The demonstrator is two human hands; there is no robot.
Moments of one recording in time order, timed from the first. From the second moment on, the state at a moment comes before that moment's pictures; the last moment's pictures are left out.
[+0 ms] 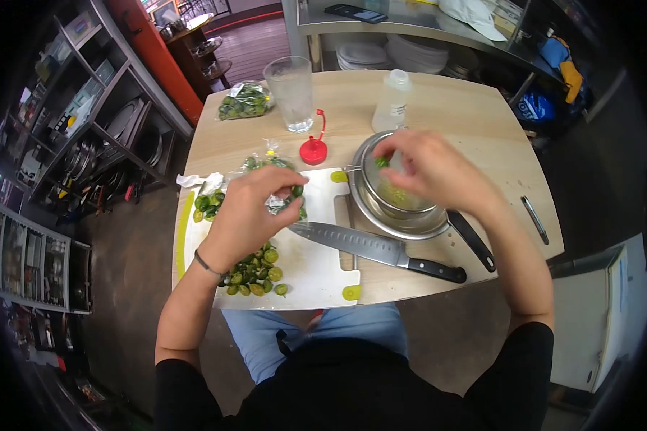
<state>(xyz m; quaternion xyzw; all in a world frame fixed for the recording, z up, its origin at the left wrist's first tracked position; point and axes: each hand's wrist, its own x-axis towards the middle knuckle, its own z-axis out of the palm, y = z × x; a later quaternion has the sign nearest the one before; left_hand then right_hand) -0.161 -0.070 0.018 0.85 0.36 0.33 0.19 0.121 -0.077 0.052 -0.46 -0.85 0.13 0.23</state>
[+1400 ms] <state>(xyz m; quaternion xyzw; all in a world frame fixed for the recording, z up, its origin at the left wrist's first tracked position) -0.001 -0.003 -0.028 0.95 0.23 0.21 0.06 0.180 -0.073 0.003 -0.54 -0.83 -0.01 0.11</state>
